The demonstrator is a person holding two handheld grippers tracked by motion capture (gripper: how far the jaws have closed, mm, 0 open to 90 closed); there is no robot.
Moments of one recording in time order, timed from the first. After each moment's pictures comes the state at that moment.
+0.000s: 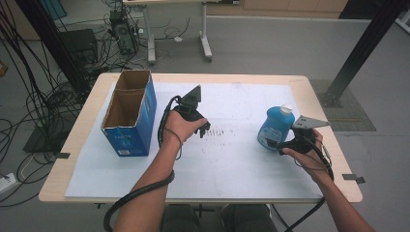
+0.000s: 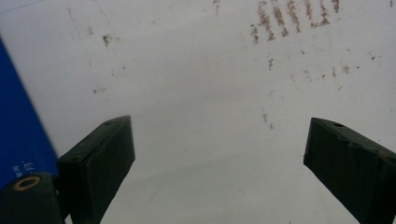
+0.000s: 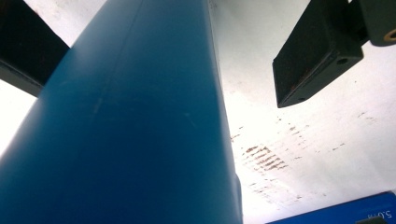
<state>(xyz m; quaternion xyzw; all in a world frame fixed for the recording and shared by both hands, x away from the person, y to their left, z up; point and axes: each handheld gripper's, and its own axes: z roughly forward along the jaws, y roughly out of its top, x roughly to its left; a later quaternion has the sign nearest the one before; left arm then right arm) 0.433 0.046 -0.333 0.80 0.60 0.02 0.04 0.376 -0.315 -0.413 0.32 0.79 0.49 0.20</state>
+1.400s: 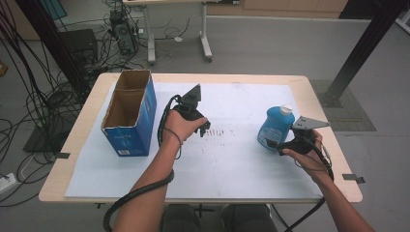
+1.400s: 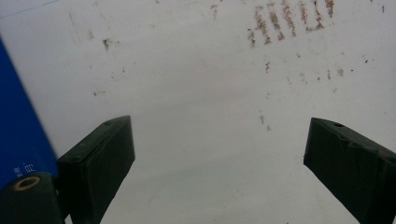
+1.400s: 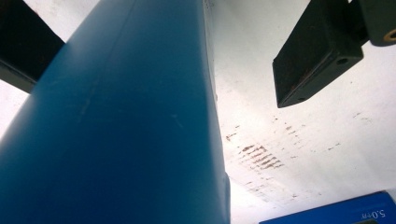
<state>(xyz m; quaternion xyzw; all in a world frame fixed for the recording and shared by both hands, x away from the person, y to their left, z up) 0.433 0.046 -0.330 0.80 0.60 0.02 0.05 0.374 -0.315 -0.414 0.32 0.79 0.49 0.20</state>
